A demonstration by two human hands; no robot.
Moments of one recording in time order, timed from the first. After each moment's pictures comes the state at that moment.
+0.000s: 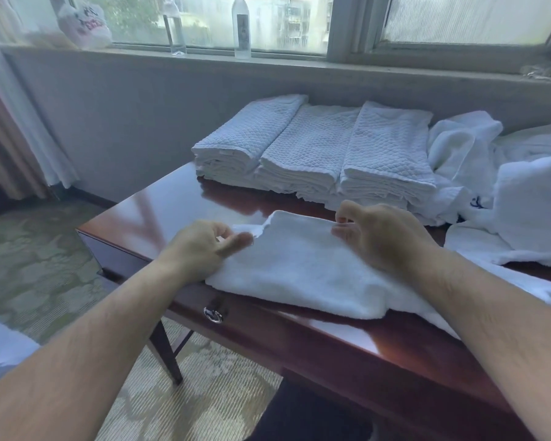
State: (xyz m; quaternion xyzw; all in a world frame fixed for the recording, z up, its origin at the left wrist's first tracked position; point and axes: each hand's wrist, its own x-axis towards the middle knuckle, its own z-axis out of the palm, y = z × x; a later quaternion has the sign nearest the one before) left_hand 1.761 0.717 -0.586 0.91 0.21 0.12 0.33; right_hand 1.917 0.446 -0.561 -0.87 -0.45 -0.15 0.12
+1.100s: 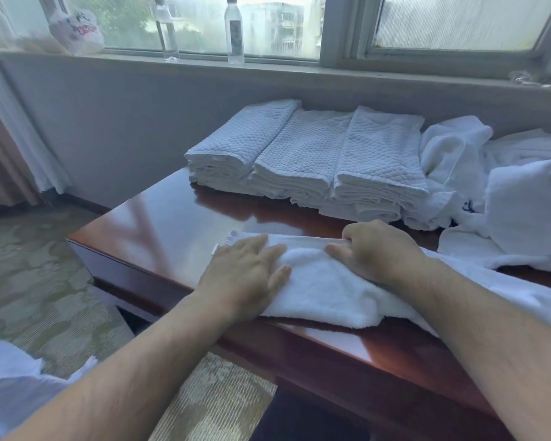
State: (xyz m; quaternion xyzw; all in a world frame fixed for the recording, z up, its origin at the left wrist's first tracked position) left_hand 1.777 0.650 -0.601 0.99 0.09 0.05 0.05; right_hand 1.925 0.453 -0.569 -0.94 -0.33 -0.03 0.06
